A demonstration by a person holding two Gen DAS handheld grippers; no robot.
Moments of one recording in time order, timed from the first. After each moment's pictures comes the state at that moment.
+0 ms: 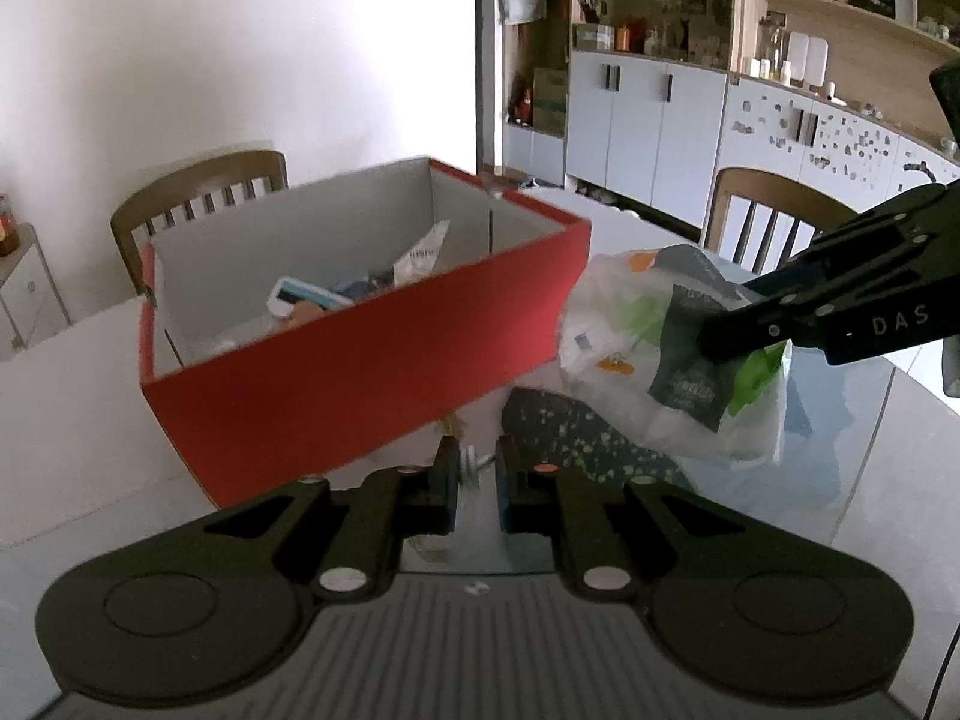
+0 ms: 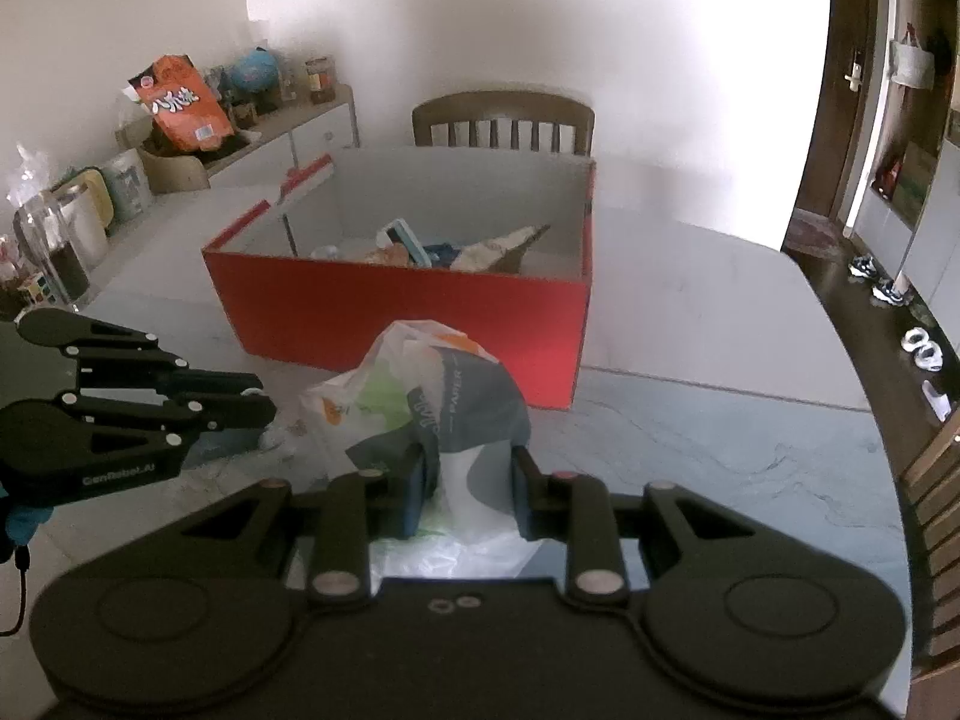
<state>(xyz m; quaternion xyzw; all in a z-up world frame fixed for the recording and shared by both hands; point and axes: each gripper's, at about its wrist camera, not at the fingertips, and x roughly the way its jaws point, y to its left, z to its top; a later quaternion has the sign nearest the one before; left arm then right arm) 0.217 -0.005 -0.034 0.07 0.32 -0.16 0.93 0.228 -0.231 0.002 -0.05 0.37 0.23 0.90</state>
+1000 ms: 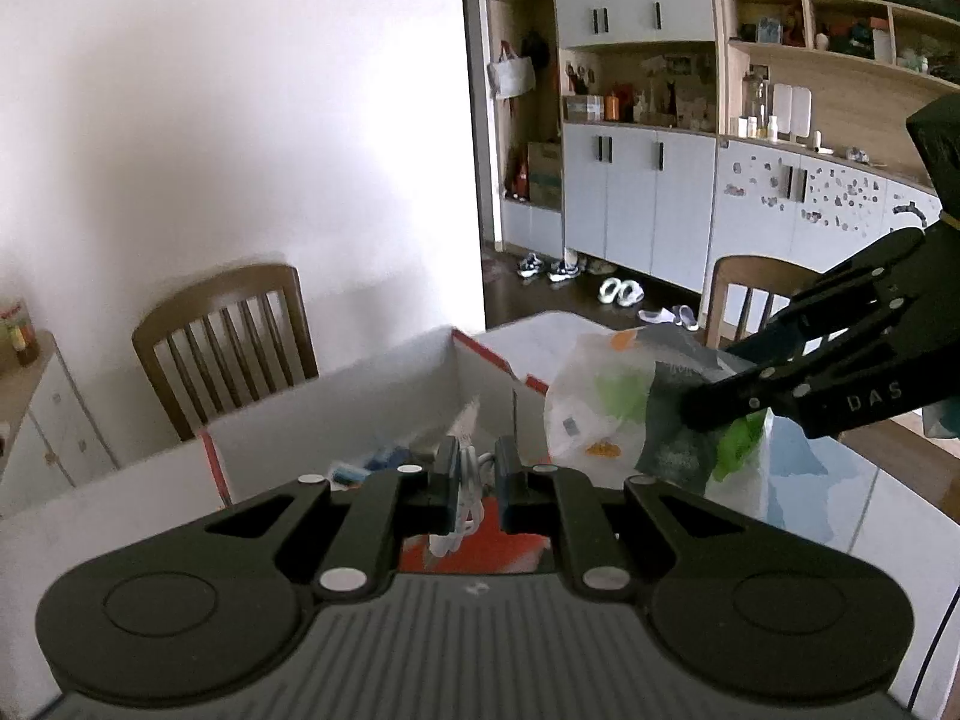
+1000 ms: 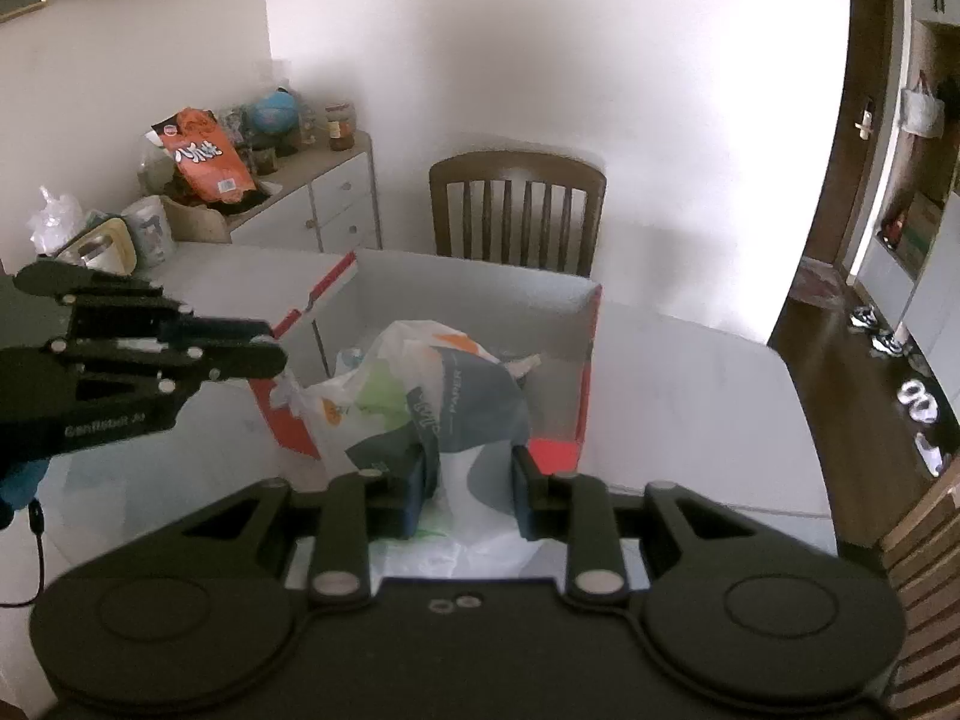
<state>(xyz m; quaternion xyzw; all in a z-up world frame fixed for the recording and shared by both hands) 0.236 0.002 0.076 0.09 0.25 -0.16 0.95 0.244 -0.217 0.084 -0.07 0.34 0.24 0.91</state>
